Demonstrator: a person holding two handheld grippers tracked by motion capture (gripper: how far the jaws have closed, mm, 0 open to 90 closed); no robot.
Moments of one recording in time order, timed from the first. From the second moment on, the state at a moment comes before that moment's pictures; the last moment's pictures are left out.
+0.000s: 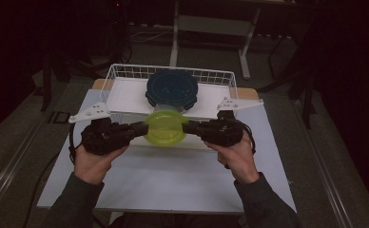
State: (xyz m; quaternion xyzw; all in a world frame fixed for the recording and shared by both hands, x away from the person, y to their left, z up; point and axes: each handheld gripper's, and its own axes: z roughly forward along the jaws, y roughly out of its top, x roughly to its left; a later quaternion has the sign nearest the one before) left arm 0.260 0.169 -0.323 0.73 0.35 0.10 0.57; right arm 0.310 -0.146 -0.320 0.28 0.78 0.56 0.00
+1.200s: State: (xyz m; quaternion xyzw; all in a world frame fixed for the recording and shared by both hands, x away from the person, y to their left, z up) left arm 0.330 0.159 -0.281 0.69 0.38 0.07 0.61; right arm 0.366 -0.157 -0.267 0.34 0.74 0.58 0.00
